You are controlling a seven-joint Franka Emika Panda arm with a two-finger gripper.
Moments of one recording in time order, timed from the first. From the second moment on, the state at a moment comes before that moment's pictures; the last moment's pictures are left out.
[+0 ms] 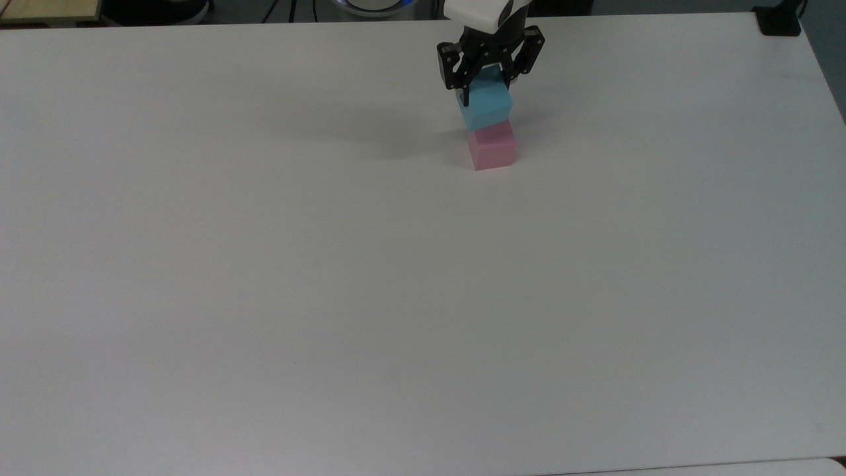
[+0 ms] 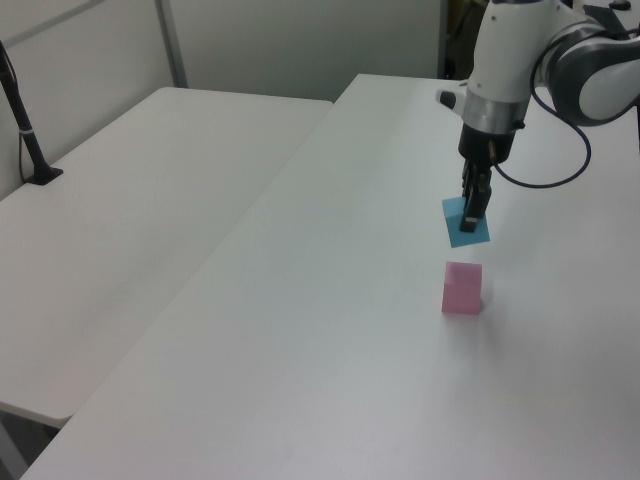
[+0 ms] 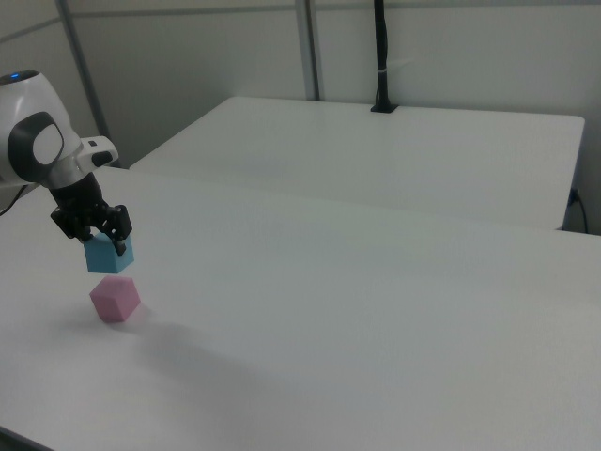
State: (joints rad) arm 0.37 -0.09 0.02 -2.16 -0.07 2.19 0.13
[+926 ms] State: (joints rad) arm 0.41 0.02 0.02 -2.17 -0.07 2.33 0.22
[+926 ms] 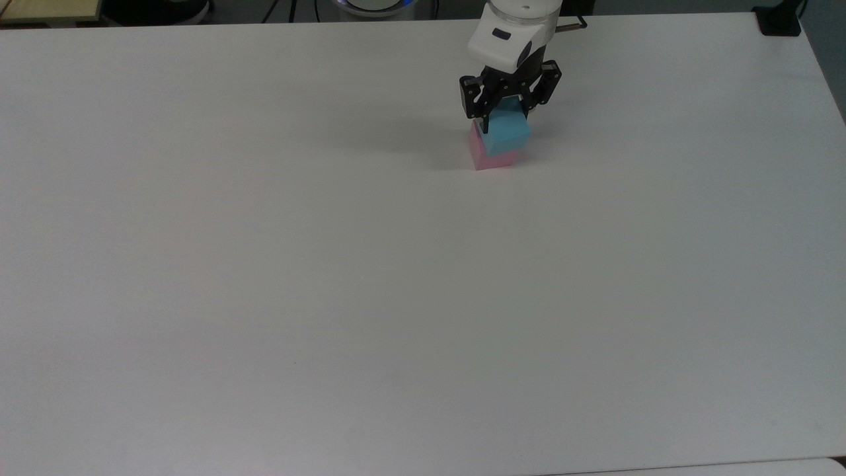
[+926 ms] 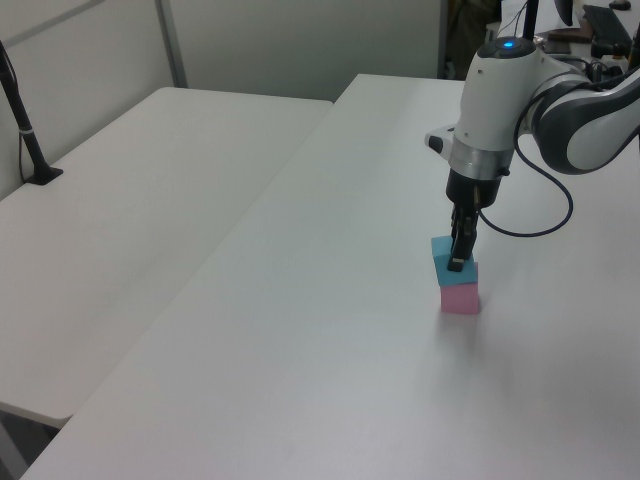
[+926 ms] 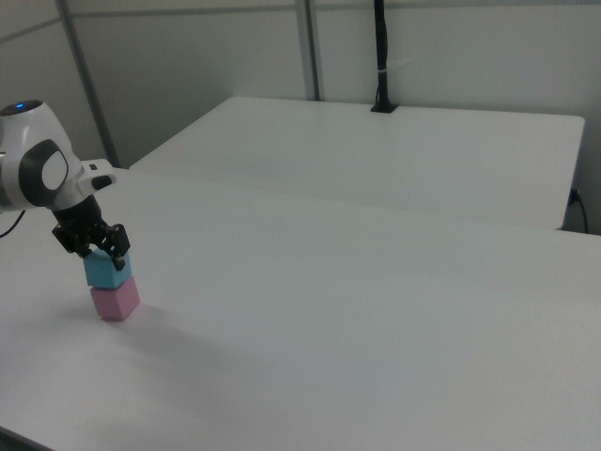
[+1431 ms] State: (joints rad) arm 0.41 0.03 0.02 -2.17 -0.07 2.32 0.27
